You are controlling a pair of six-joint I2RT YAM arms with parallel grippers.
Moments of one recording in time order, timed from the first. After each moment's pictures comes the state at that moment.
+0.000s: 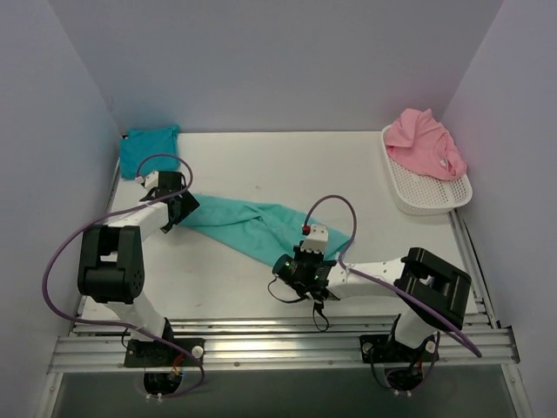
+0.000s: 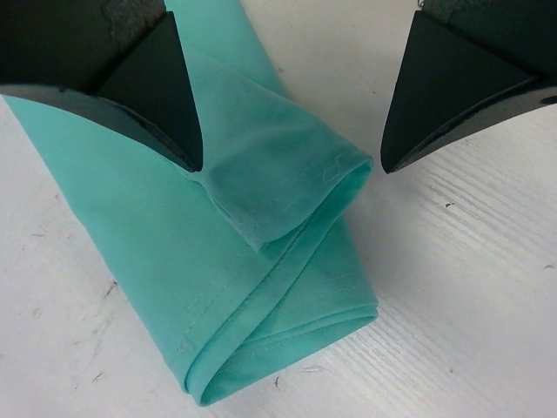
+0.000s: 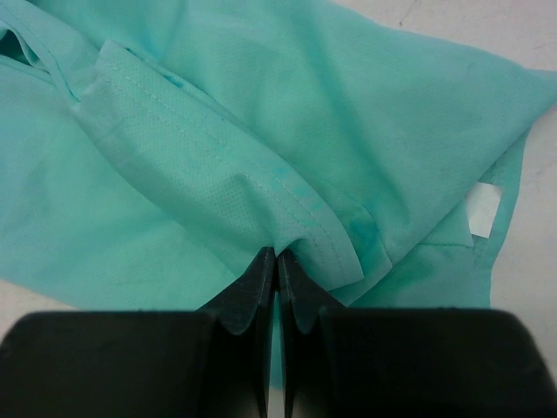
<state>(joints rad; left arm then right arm) -0.08 1.69 1.00 -0.24 -0.32 -0.75 1.10 1.58 0.69 -0.13 0.91 1.02</state>
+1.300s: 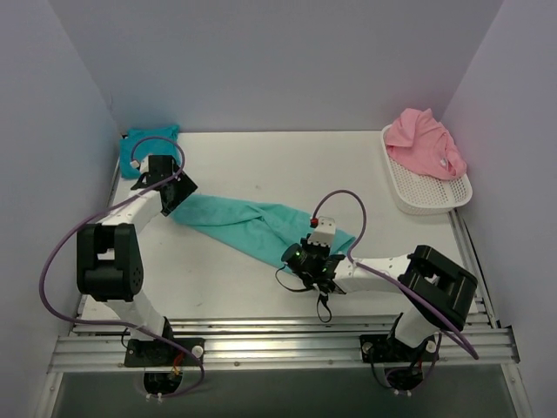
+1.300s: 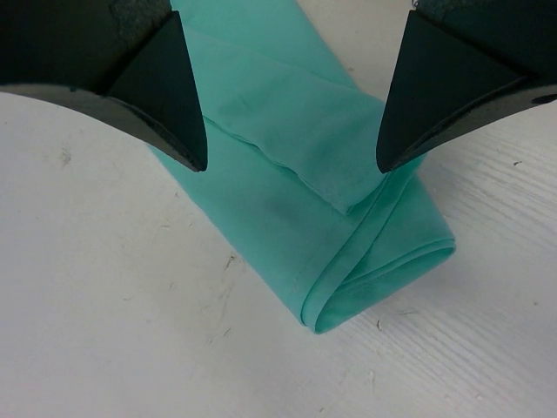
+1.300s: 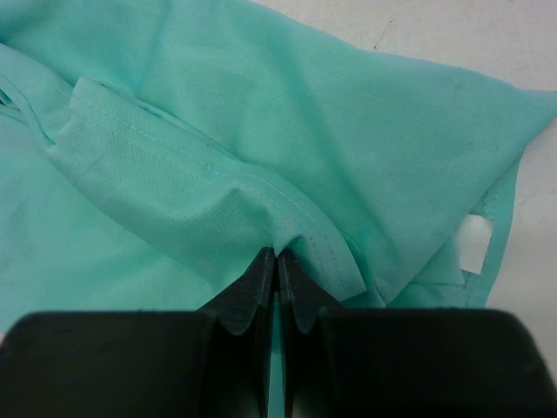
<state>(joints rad) -0.04 1.71 1.16 -0.29 -0.17 -0.75 1.00 1.55 0.65 -0.04 0.85 0.94</state>
